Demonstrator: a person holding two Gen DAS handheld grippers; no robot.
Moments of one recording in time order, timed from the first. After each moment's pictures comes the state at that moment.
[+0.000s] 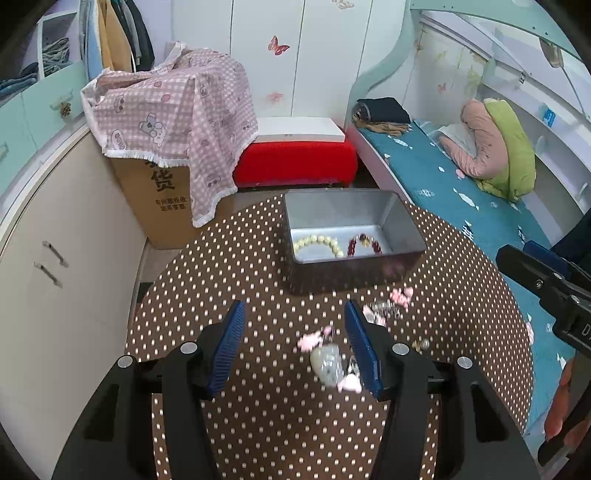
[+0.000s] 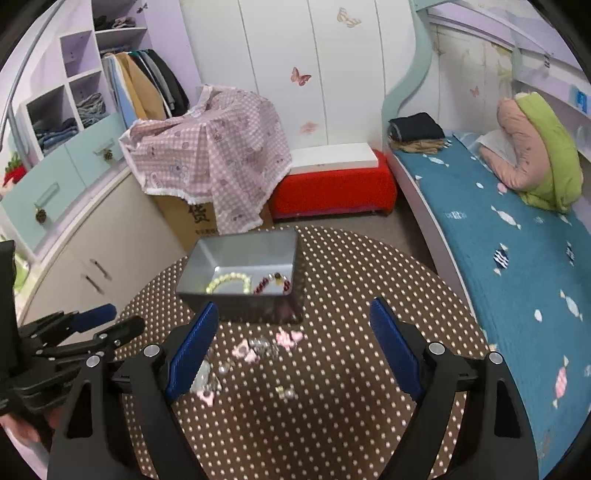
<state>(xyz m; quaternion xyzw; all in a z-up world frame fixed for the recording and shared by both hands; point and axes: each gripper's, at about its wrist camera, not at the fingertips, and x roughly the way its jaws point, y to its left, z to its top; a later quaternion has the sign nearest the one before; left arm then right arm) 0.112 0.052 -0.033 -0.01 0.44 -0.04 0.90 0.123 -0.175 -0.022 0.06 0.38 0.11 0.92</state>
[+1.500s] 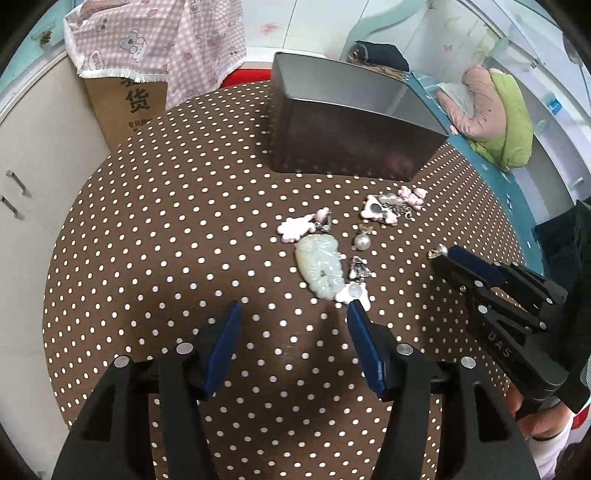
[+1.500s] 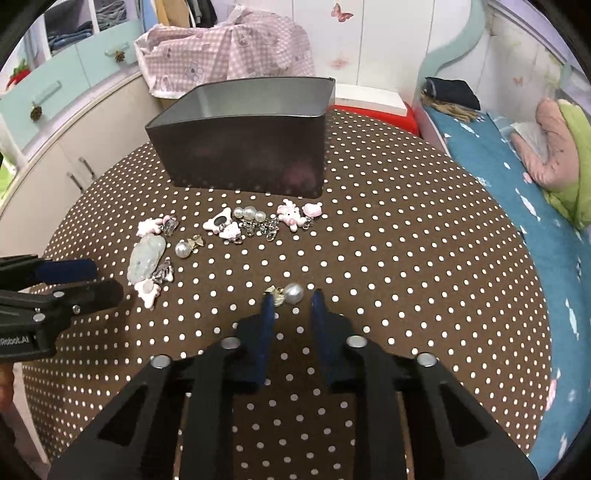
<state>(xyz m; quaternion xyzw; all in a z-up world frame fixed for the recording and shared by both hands) 0.100 0.048 -0.122 -0.06 0.55 -0.08 0.83 0.122 -0.130 -0.143 -0.04 0.47 0.15 0.87</state>
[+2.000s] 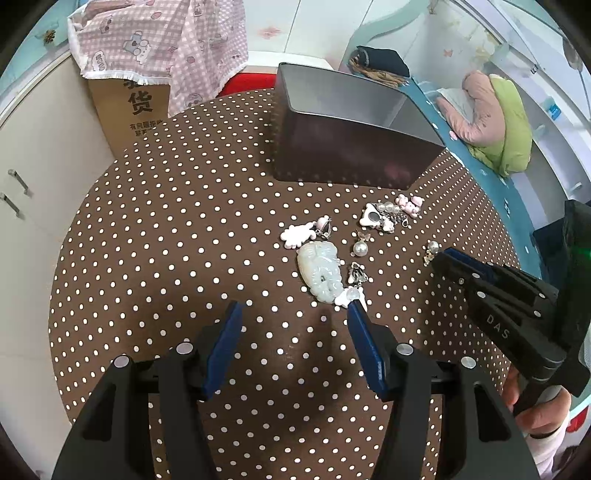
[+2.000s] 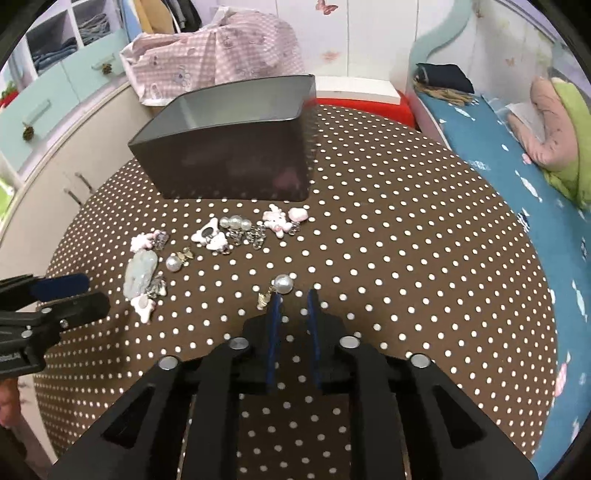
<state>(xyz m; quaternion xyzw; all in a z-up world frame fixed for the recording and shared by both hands) 0.097 0.054 -0.115 -0.07 0.54 -0.08 0.83 0.130 -0.143 -0.144 0.00 0.49 0.15 0.86</state>
